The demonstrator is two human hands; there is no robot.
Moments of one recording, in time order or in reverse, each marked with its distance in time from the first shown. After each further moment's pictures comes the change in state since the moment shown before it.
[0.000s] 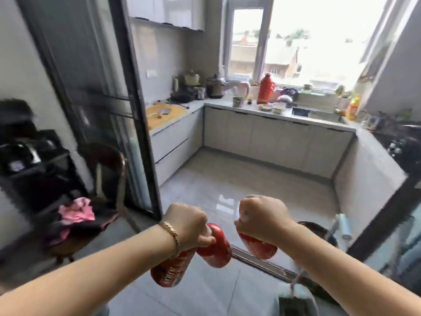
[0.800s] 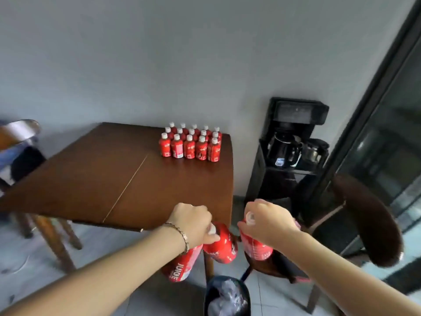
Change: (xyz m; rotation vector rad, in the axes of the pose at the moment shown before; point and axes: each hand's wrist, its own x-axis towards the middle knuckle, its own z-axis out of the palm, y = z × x) left_hand -0.310 -0.453 0.132 -0.162 -0.363 -1.267; right_hand 0.282 -0.623 0.075 0.180 -0.237 -1.156
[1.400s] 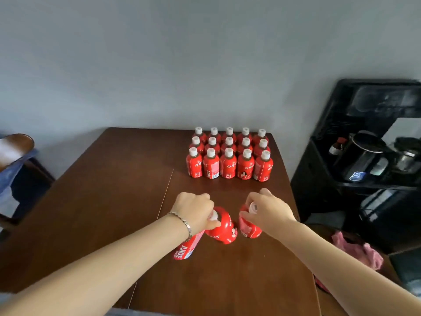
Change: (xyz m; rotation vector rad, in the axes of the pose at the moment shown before) left_hand 0.209 -0.291 0.054 0.053 -0.102 -0.024; right_hand 0.348 -0.113 0.072 0.173 -0.129 0.103
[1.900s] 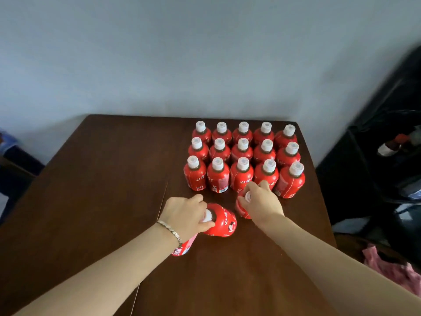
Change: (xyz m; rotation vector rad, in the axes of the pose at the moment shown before) left_hand 0.161 -0.092 0.057 -0.063 0.055 0.004; right_hand 0.212 -0.001 0.042 0.171 -0.026 0.116
